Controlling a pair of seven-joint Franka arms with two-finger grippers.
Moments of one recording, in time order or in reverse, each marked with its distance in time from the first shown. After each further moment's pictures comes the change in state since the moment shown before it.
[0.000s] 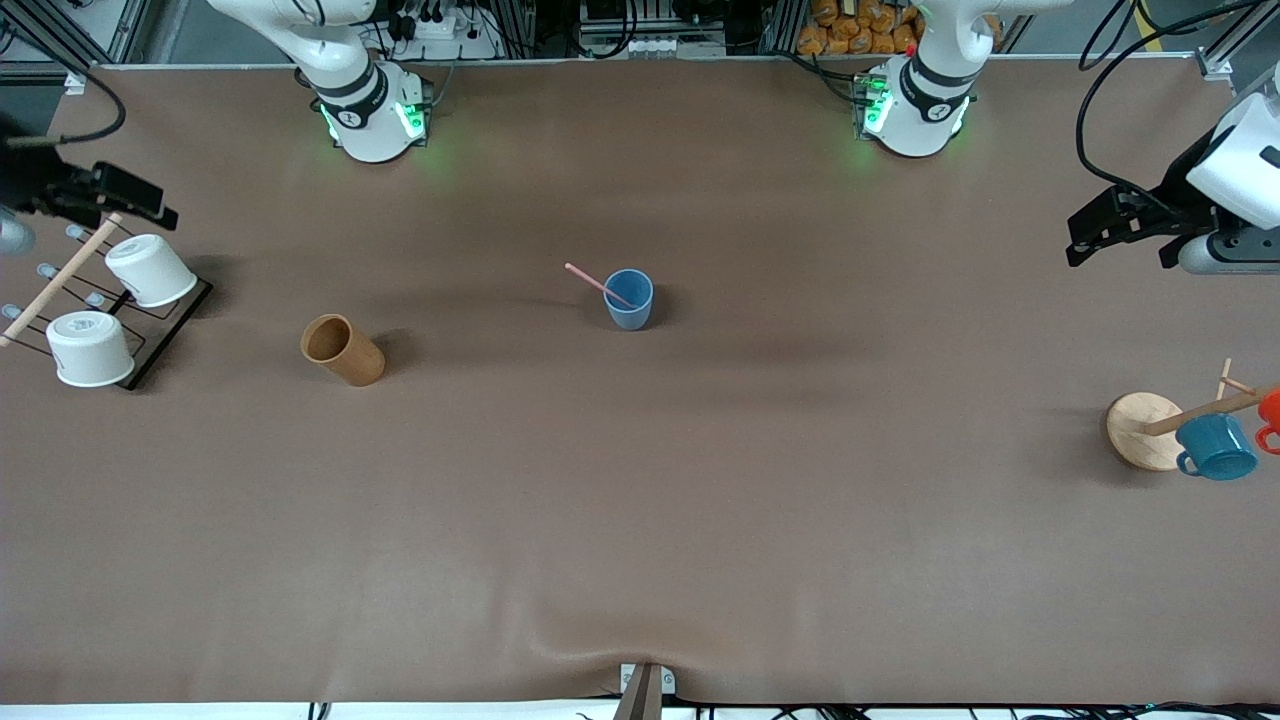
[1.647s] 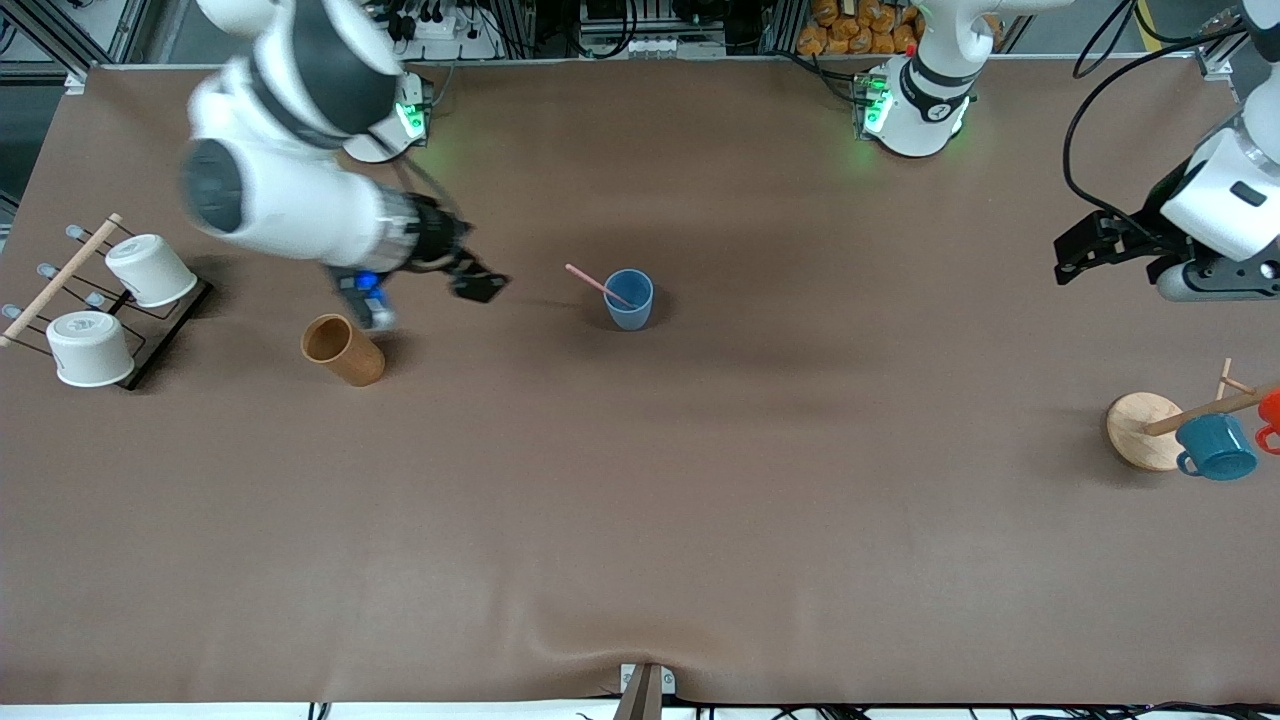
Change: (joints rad) left arm -0.002 0.040 -0.004 0.011 0.030 0.011 -0.014; right arm 0.342 0.248 0.077 -0.025 0.339 0.189 1.152
